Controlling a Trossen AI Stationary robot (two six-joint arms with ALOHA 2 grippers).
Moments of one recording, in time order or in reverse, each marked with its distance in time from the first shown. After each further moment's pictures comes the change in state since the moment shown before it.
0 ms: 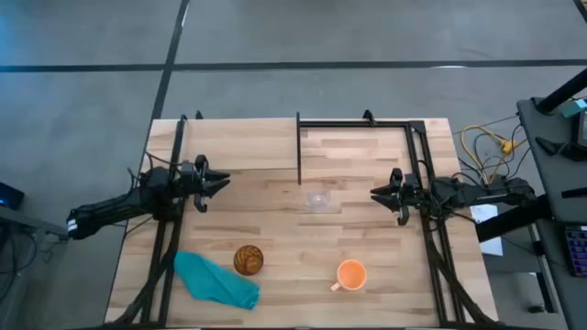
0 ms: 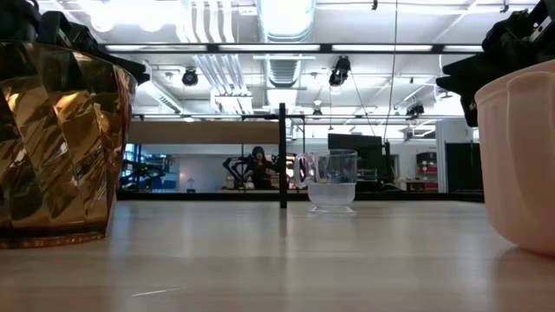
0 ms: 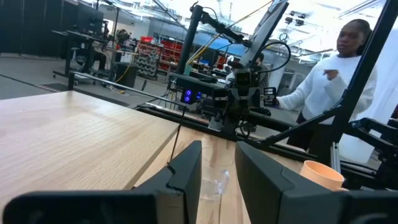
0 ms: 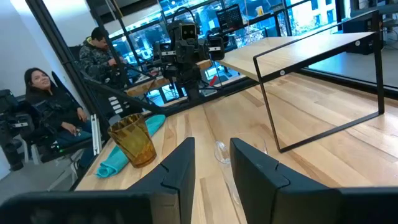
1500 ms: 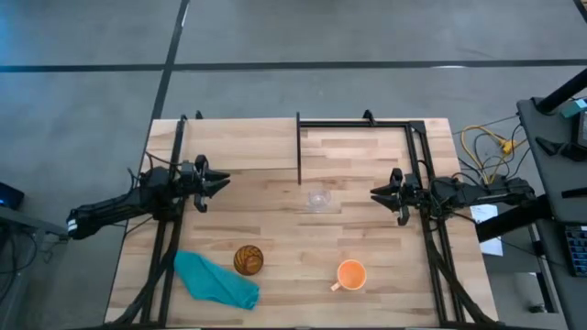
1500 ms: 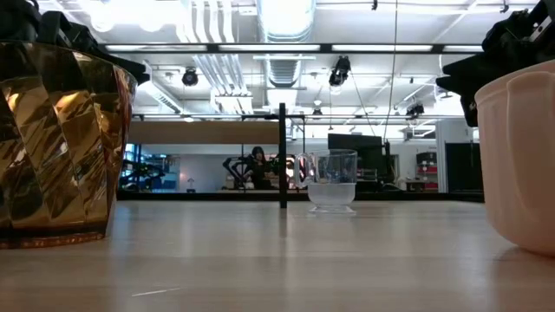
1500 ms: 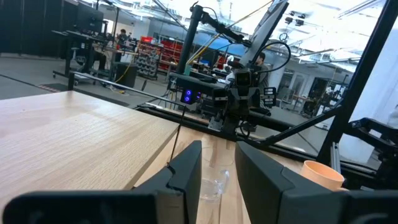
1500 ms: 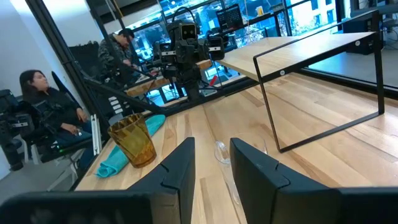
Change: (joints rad) left arm 0.000 0.000 0.000 0.000 0.000 0.000; right arm 0.000 0.000 0.000 0.000 0.000 0.000
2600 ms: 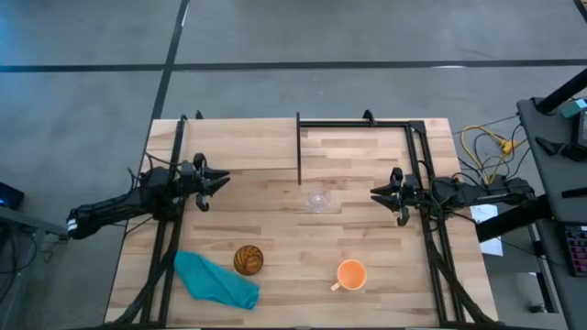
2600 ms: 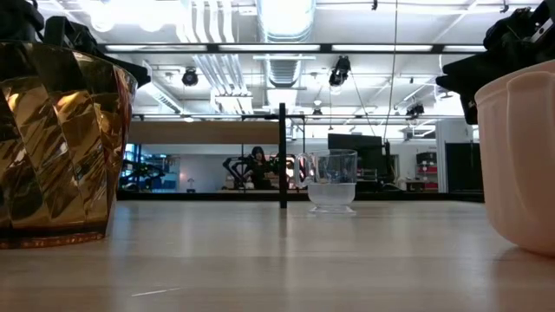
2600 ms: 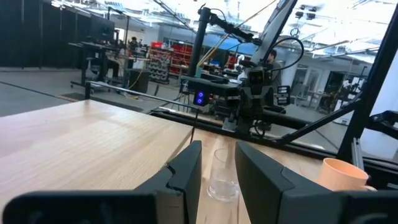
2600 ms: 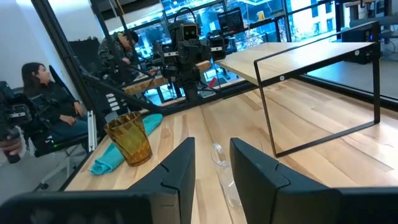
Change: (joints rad) left arm 0.000 0.000 0.000 0.002 -0.050 0.073; right arm 0.000 0.000 0.000 0.006 0.000 -0.048
